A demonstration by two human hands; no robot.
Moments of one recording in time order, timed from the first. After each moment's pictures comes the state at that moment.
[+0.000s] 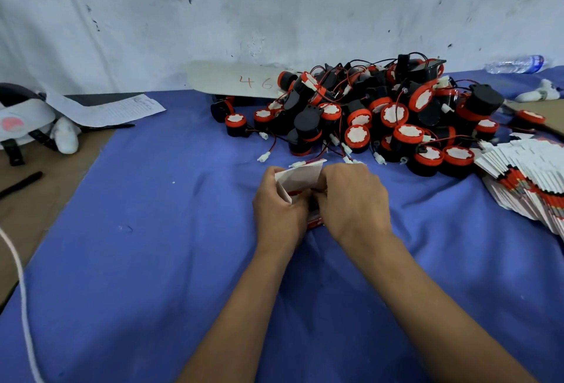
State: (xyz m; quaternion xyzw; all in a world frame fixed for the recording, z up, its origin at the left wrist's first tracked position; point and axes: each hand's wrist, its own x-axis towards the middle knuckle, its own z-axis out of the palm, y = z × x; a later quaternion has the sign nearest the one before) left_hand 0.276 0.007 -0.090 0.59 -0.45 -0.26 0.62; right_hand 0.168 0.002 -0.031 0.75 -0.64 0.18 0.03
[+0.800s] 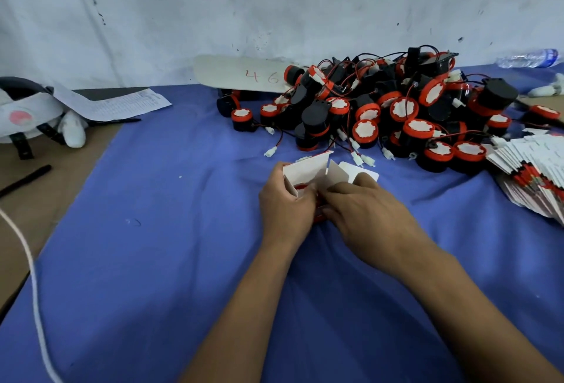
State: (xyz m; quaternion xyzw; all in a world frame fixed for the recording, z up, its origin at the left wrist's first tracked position) left_hand 0.280 0.004 -0.090 0.61 -0.46 -0.23 0.60; right_hand 0.135 0.015 -0.045 0.87 -0.49 0.09 0.00
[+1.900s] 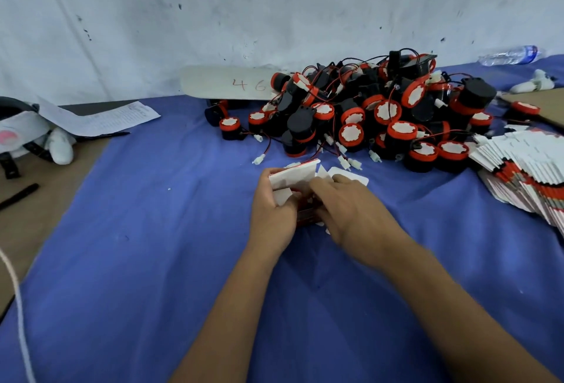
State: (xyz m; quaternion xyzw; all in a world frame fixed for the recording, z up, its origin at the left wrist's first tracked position) left_hand 0.283 0.011 -0.084 0.55 -0.47 -0.36 0.59; right_hand 0.133 -0.002 -0.056 0.89 -0.42 0.19 -0.01
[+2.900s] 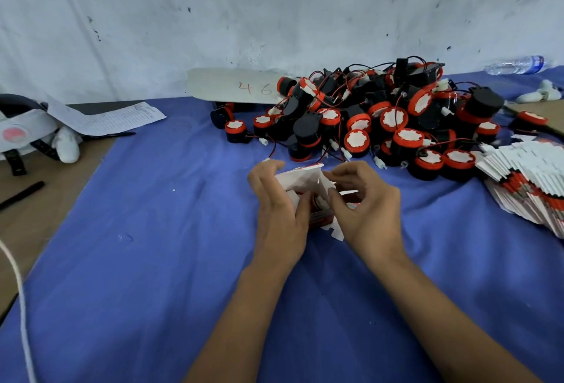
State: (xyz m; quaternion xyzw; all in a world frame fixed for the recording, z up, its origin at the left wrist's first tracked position) left_hand 0.280 0.009 -0.095 0.56 -0.60 -0.07 0.57; right_hand 0.139 -0.013 -0.078 0.66 -0.44 0.56 -0.23
